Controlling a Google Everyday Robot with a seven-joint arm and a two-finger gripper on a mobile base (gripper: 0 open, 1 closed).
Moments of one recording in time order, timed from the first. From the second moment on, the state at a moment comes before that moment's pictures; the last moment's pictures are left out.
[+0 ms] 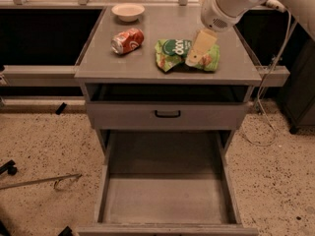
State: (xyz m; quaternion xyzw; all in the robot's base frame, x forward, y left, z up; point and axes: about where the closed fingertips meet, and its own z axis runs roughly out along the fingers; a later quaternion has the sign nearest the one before) arm 0.696 -0.116 0.960 -0.61 0.71 -0.07 0.35
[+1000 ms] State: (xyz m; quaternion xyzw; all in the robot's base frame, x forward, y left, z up) arm 0.716 -0.097 0.937 -0.61 0.69 -0.04 0.38
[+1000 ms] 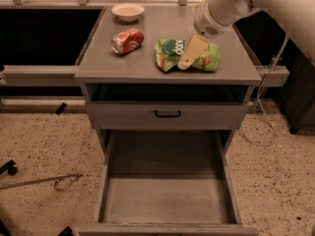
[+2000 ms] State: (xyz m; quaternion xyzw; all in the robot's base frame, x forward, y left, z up) arm 0.750 -0.083 0.879 -0.61 0.70 0.00 0.37
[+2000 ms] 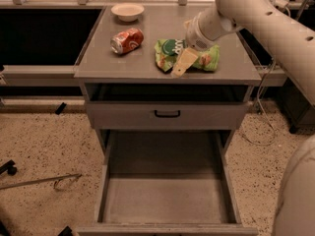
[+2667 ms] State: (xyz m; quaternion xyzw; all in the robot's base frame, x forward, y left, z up) arm 0.758 -0.085 0.863 -0.60 0.71 0.00 0.36
